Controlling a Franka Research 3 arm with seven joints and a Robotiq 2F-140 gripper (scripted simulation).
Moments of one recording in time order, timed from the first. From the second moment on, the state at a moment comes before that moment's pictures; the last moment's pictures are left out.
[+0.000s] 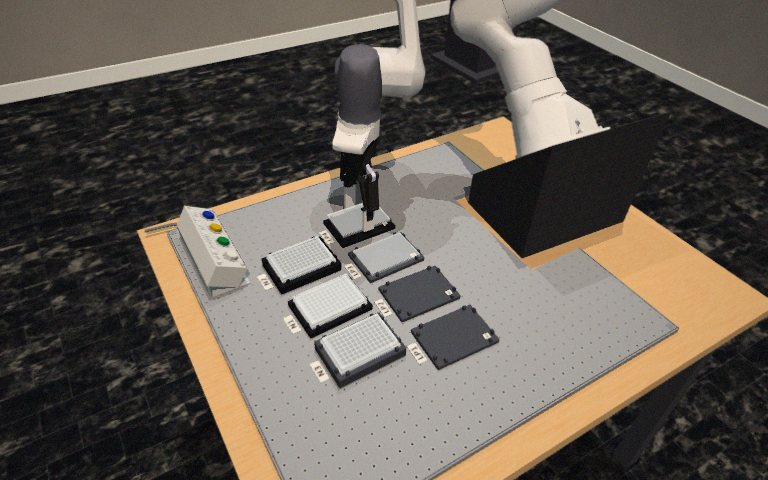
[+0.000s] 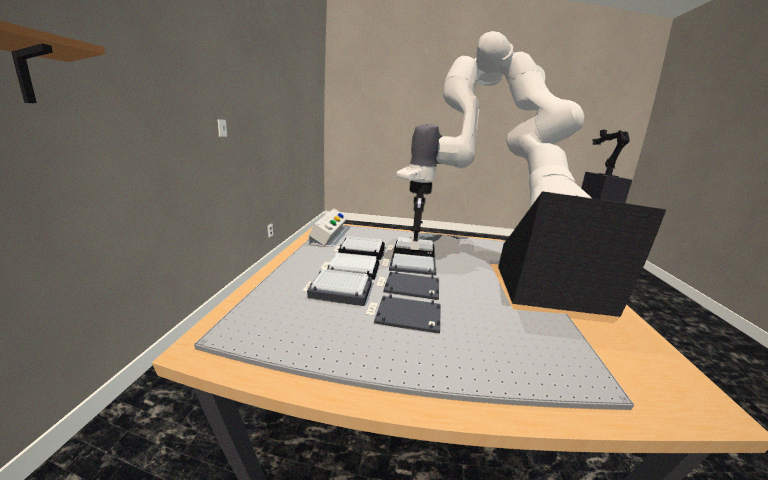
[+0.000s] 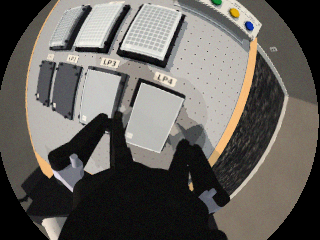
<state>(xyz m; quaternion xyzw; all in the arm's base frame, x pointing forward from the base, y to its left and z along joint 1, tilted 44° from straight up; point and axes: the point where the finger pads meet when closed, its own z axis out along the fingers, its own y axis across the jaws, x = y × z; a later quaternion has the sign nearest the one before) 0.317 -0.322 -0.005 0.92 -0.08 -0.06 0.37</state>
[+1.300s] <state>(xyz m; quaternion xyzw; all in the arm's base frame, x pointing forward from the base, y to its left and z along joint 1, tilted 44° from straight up) 0.327 -0.295 0.019 0.93 -0.08 -0.05 0.36</state>
